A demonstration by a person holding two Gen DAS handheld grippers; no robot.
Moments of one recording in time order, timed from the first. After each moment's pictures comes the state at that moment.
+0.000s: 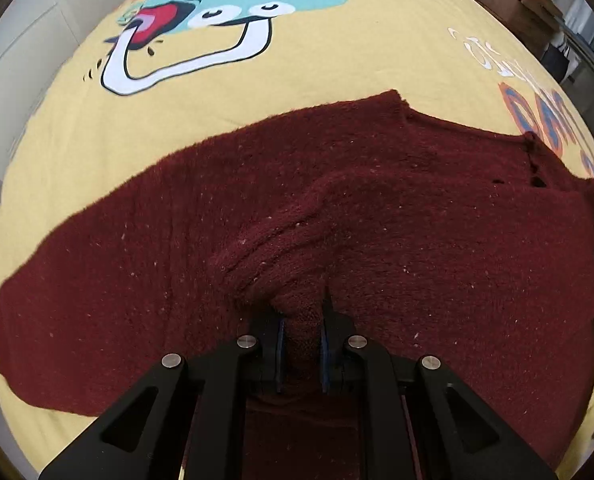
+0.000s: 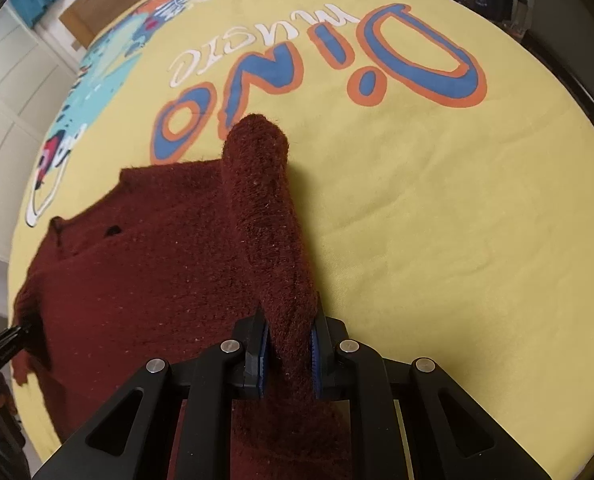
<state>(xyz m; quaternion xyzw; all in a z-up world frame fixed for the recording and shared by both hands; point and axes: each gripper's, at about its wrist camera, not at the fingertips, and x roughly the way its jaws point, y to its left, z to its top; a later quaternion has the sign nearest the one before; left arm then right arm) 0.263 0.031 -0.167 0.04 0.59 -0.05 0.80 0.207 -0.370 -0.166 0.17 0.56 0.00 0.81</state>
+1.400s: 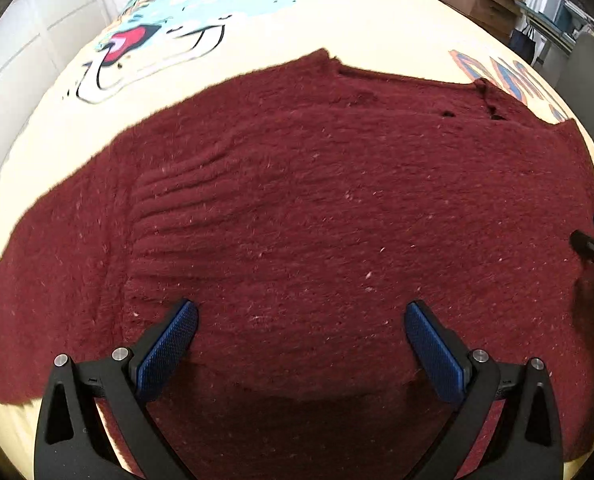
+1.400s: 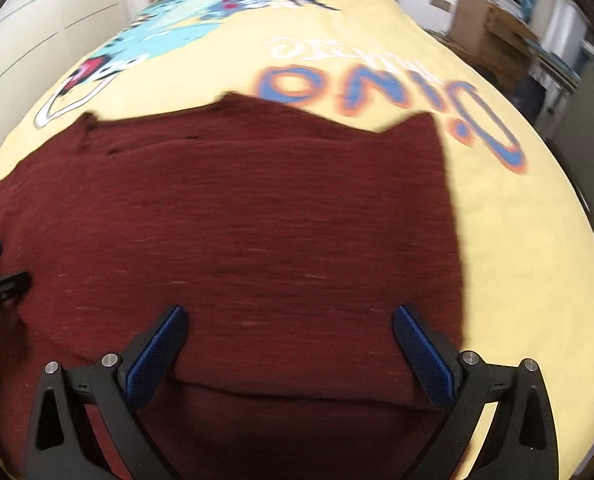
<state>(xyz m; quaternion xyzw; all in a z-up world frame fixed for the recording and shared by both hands) 0.216 0.005 -0.192 0.06 0.55 -0.09 0.83 0.163 -0.283 -0.175 0.01 0.50 0.02 0.86</state>
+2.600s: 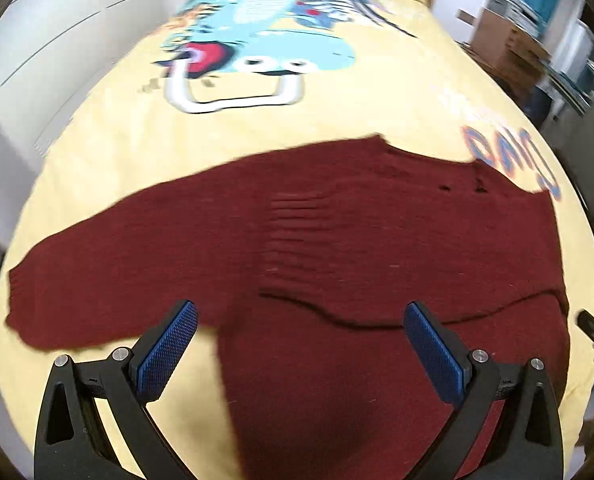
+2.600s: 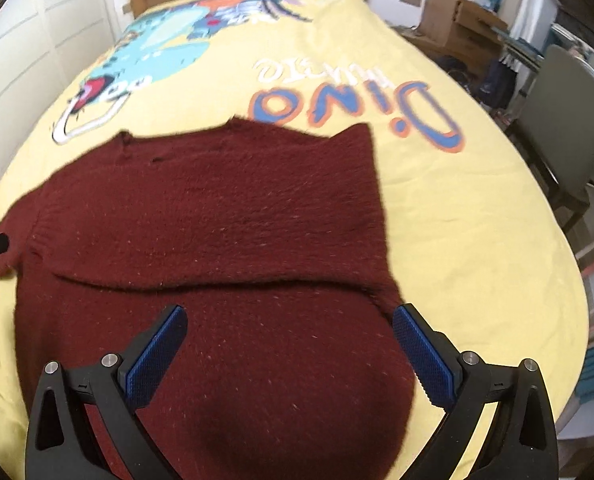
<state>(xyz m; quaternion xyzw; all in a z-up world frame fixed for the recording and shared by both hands) 0.150 0.058 -0.076 0.00 0.52 -0.03 0.85 0.075 -0.273 -0.087 0.03 0.50 -0.02 0.87</state>
